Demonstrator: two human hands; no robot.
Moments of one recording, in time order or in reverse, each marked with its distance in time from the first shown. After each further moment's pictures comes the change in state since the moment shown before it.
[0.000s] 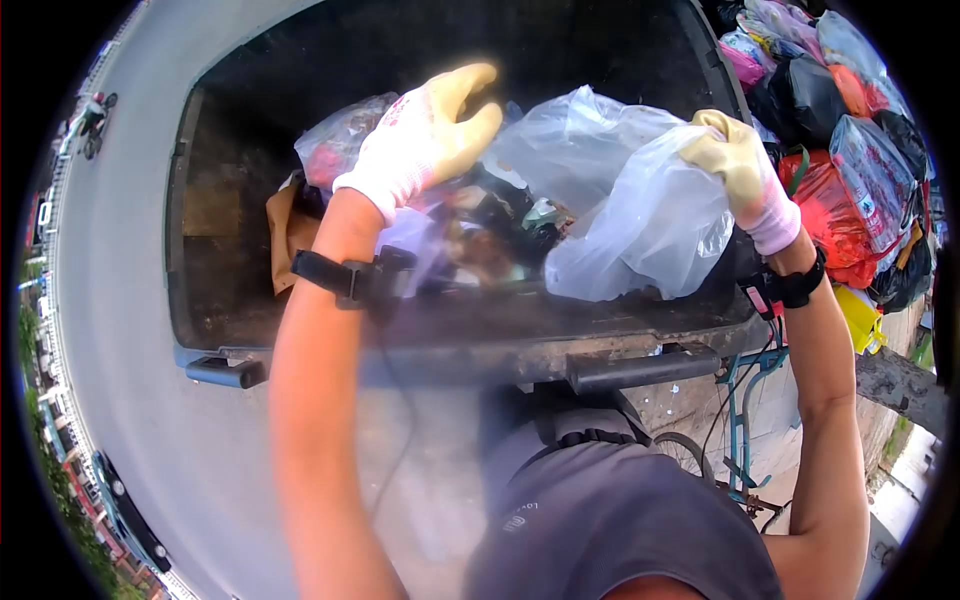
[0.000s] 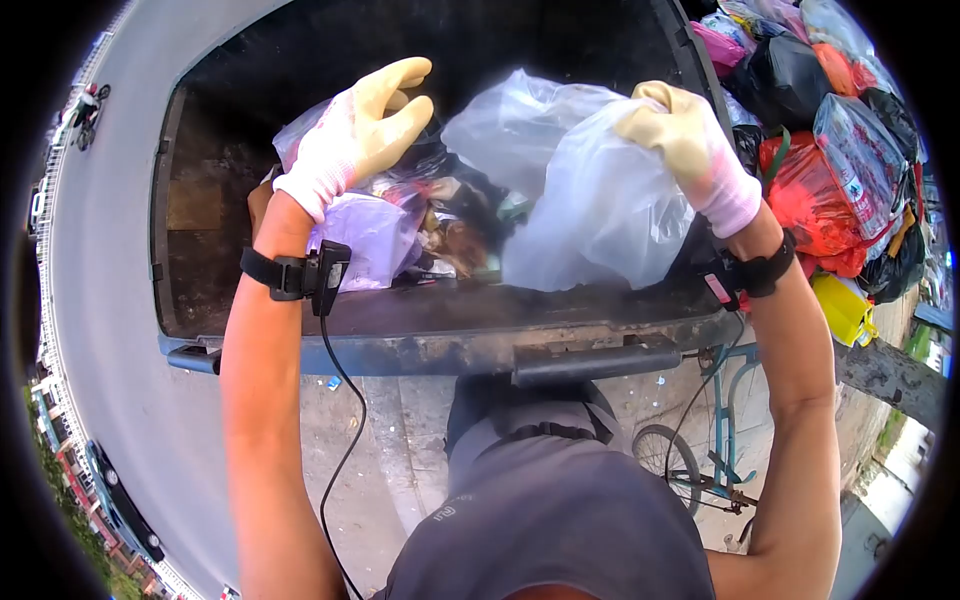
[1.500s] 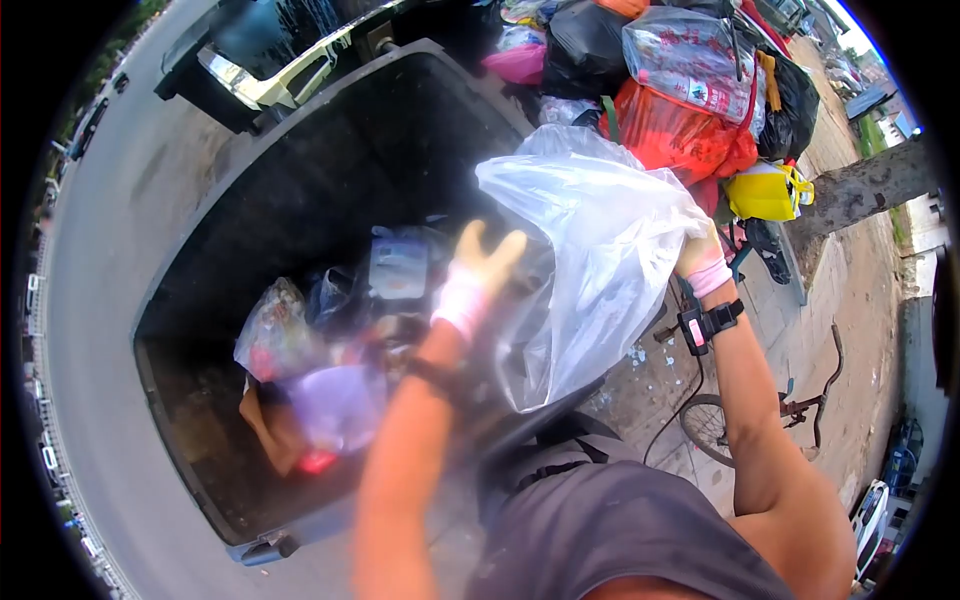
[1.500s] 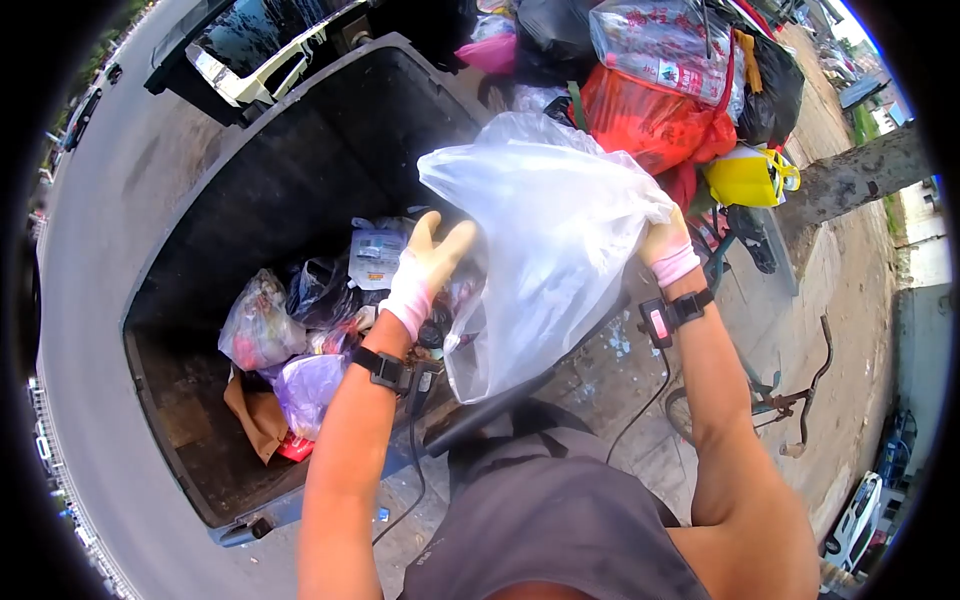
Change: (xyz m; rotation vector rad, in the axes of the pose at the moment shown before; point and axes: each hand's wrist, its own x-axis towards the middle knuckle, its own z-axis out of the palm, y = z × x) left_hand 0.049 0.164 0.218 -0.603 -0.377 -0.308; right_hand -0.225 0.189 -0.123 -0.971 0.527 0.099
